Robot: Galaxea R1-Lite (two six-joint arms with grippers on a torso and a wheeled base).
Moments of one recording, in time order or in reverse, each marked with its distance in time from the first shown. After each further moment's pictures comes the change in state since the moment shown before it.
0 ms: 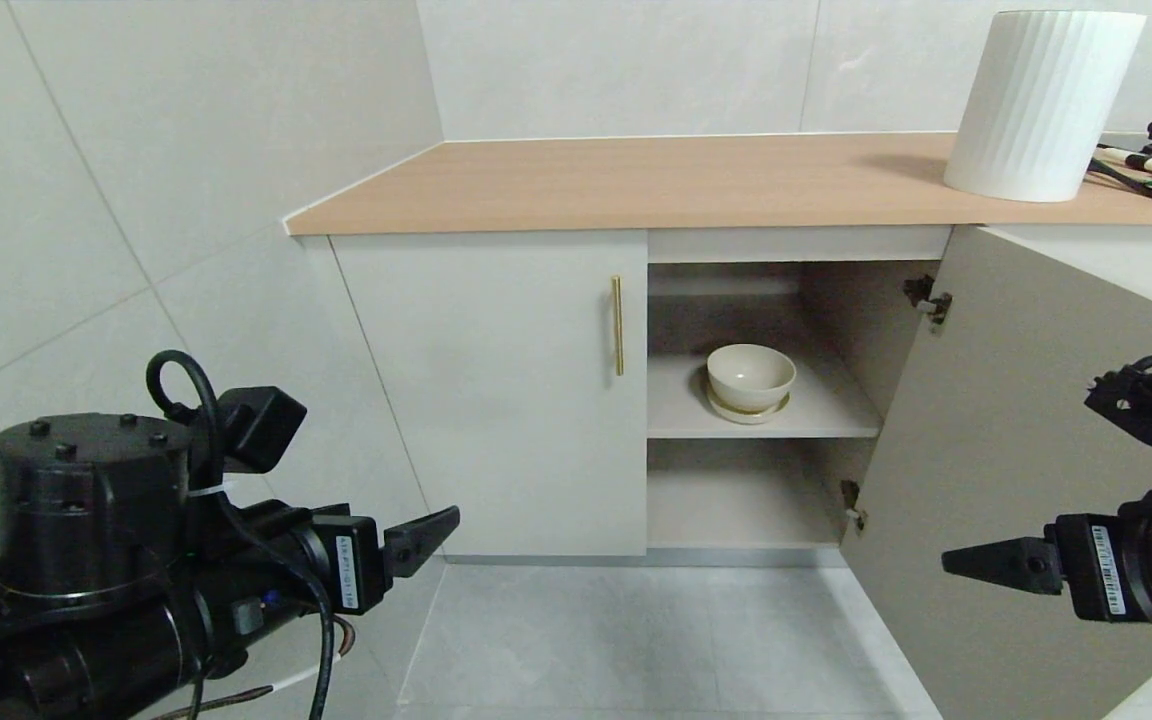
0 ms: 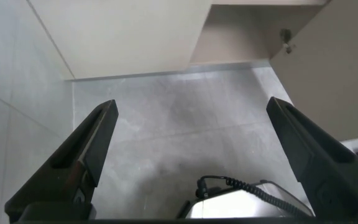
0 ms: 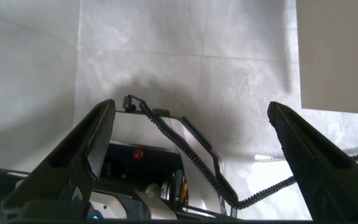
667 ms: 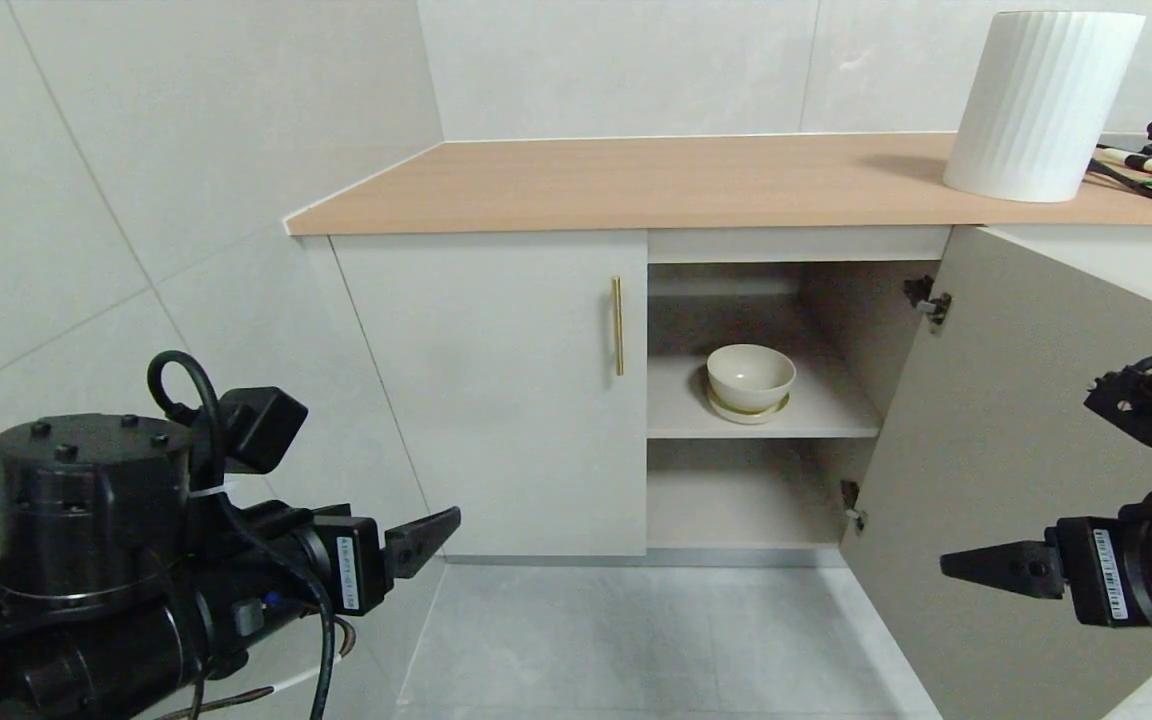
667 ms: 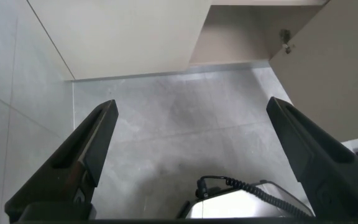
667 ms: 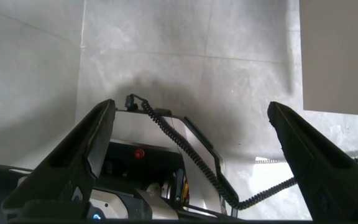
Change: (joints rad) left arm 0.000 0.000 0.000 0.000 0.001 0.000; right arm 0.012 -0.007 0.001 0.001 0.001 0.000
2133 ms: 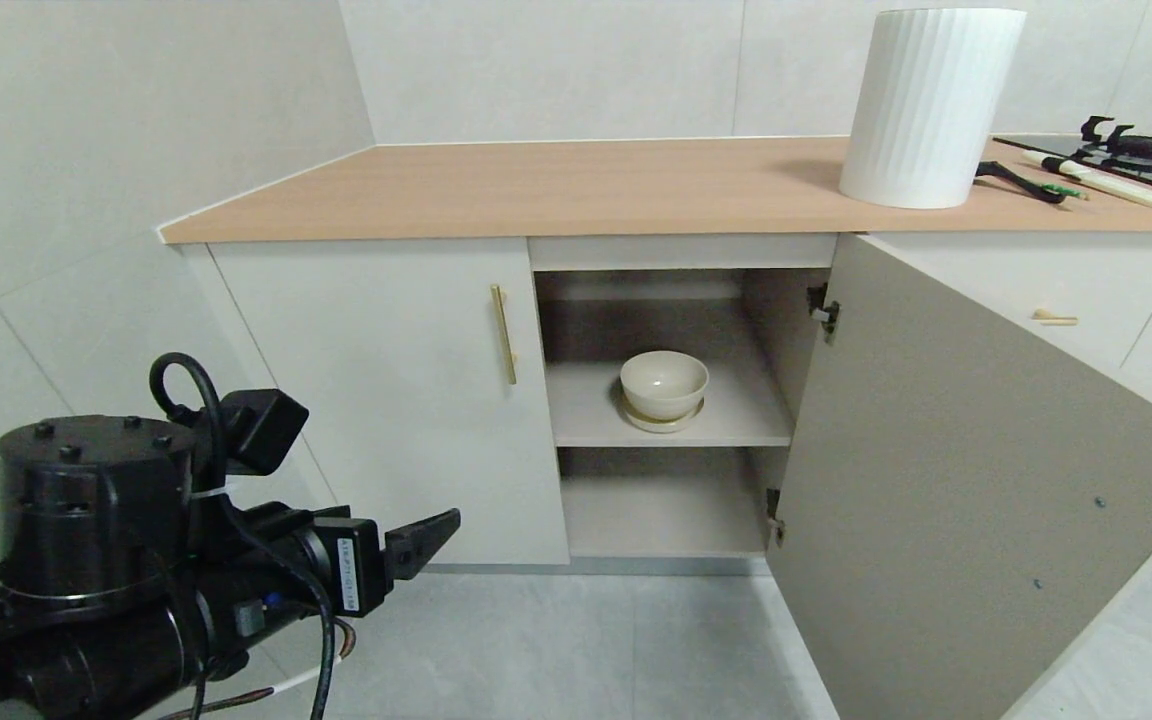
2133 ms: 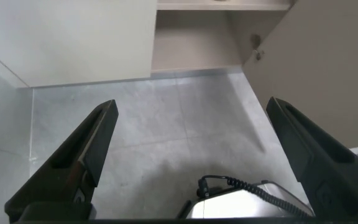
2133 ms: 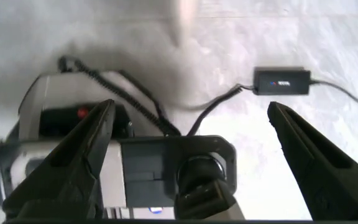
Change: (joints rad) left arm 0.000 0.001 0.002 0.001 0.001 0.000; right arm -0.126 -0.189 -0.337 0.734 -0.157 -0.053
